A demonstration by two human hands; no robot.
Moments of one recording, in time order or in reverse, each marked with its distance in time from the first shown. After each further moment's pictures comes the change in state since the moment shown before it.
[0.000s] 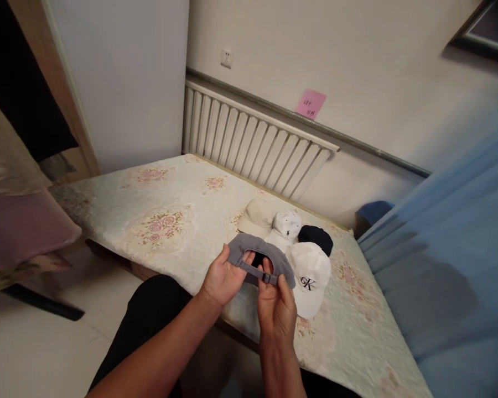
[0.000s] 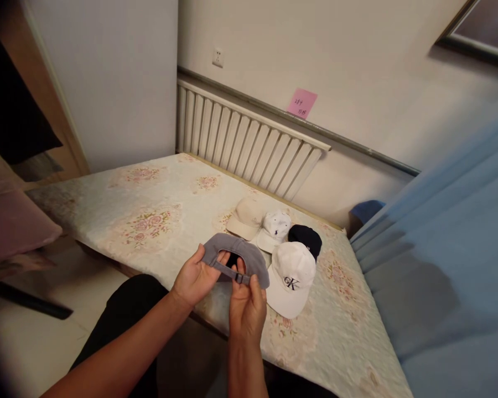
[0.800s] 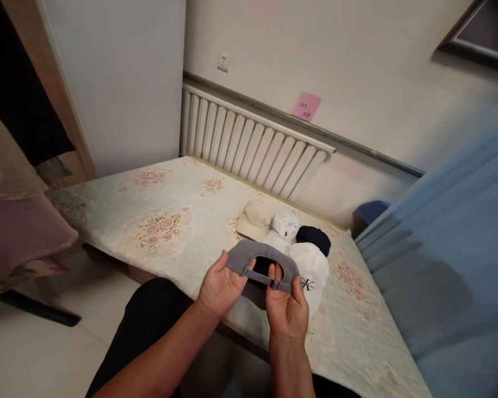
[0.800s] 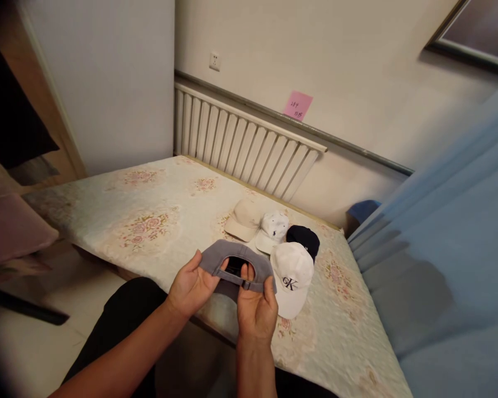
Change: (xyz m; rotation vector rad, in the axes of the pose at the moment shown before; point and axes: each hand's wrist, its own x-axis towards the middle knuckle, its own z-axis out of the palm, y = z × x) left_hand -0.016 0.000 -0.001 -0.068 -0.018 -0.060; right_hand 0.008 -0.028 -0.003 0.153 0.099 0.066
